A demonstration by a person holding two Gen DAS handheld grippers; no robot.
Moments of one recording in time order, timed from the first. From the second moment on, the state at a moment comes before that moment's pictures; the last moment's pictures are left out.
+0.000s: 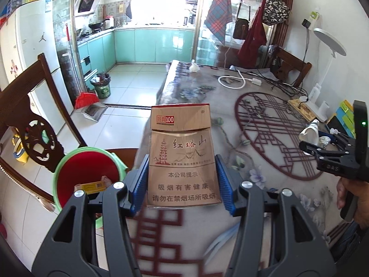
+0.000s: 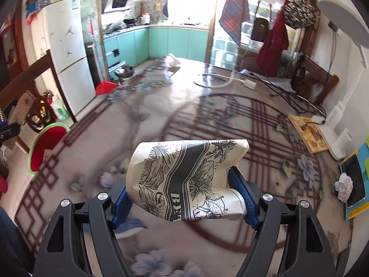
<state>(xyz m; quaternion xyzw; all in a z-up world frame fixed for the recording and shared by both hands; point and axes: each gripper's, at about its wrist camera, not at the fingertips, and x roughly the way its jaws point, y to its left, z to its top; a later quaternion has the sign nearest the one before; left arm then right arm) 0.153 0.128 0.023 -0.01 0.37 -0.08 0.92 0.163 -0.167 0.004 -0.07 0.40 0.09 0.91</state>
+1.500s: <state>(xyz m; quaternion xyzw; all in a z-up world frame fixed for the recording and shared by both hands) 0.190 0.386 -0.058 -0.12 0.46 0.06 0.88 0.220 0.184 -0.006 -0.14 0.38 0.30 0.86</state>
